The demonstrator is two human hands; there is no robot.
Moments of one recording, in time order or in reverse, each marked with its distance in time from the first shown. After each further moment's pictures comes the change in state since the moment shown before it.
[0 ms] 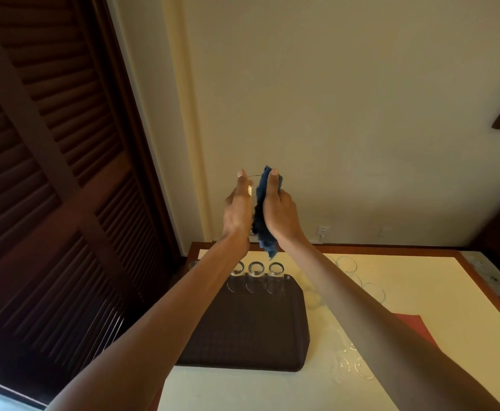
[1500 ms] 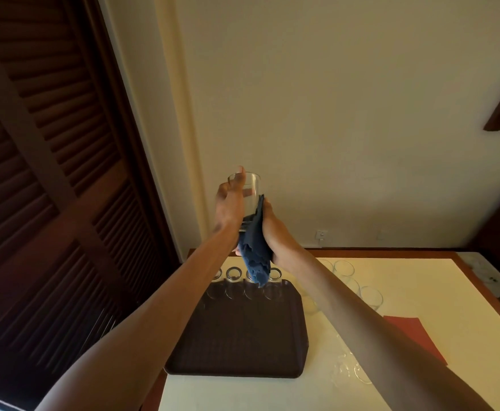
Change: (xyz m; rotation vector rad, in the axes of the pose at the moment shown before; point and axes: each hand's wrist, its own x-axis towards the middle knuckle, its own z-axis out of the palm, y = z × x) left_hand 0.027 0.013 0.002 0.092 0.058 0.106; right_hand -0.001 0.021 0.005 0.370 -0.223 0.528
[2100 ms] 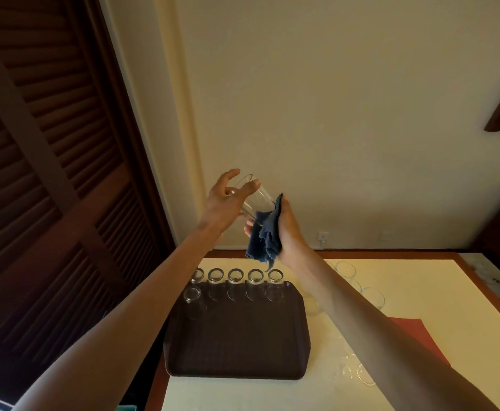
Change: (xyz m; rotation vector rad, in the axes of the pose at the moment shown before) left_hand 0.014 0.003 -0.032 0.237 -0.218 0.208; right_hand 0.003 -0.007 -0.013 0.378 -0.033 -0.012
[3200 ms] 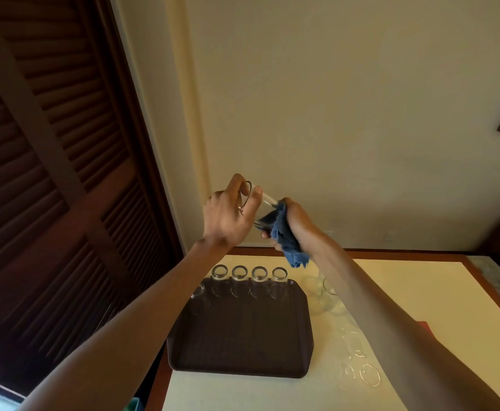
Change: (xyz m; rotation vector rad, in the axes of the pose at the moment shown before) left_hand -0.020 -0.020 0.003 0.549 0.294 0.567; right_hand -0.024 -0.026 -0.001 -0.372 -0.072 0.046
